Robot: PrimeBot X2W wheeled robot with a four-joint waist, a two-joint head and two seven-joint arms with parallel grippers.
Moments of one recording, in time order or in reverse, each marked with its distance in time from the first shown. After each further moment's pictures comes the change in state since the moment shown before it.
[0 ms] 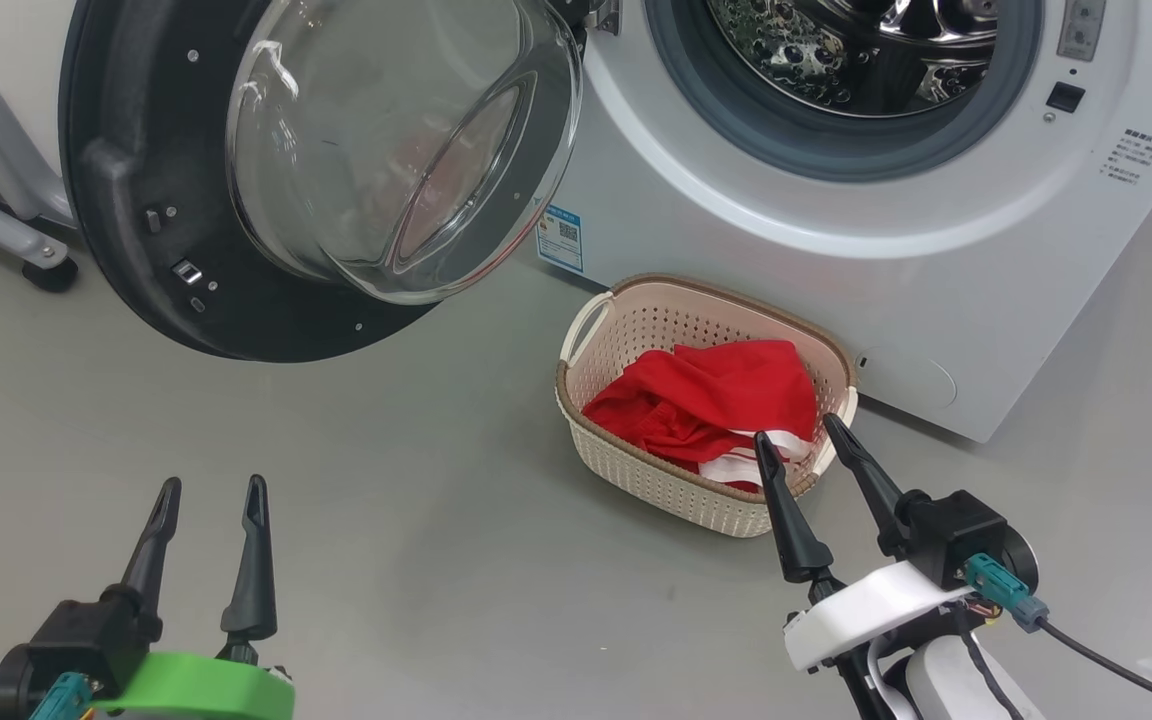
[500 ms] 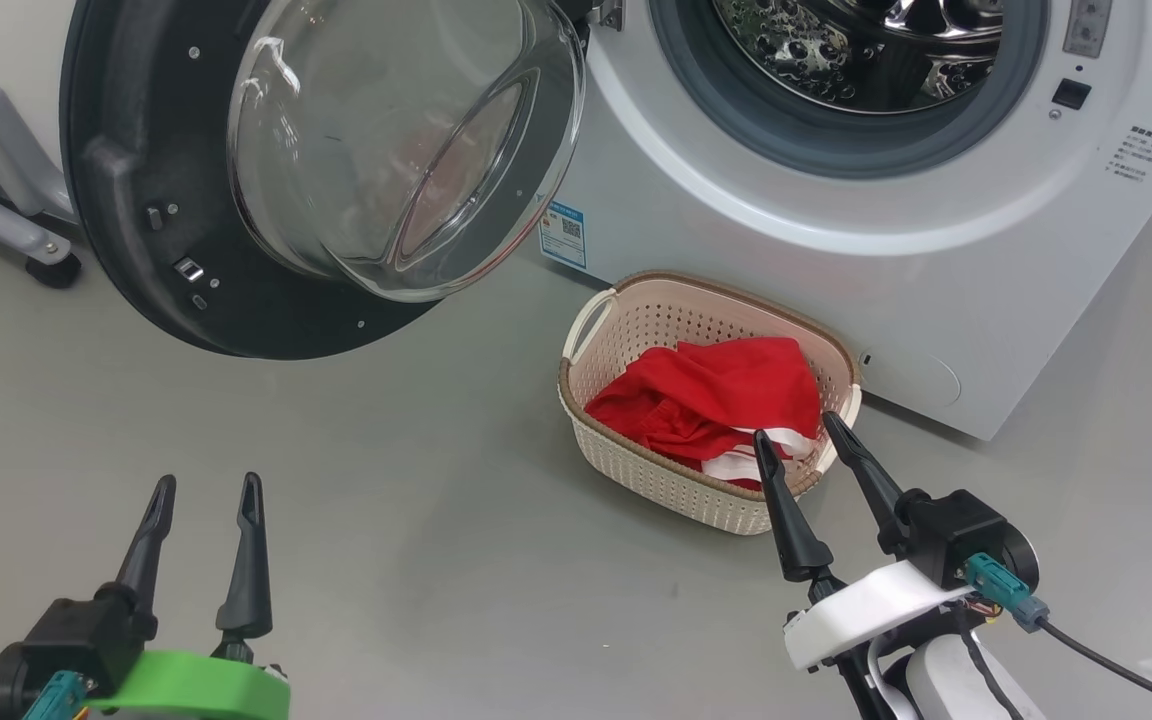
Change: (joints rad) left arm -0.004 0.007 0.002 0.000 -0.003 0.000 0.000; right arm 0.000 0.000 -0.001 -0.006 -0.008 0.000 0.000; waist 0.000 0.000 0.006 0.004
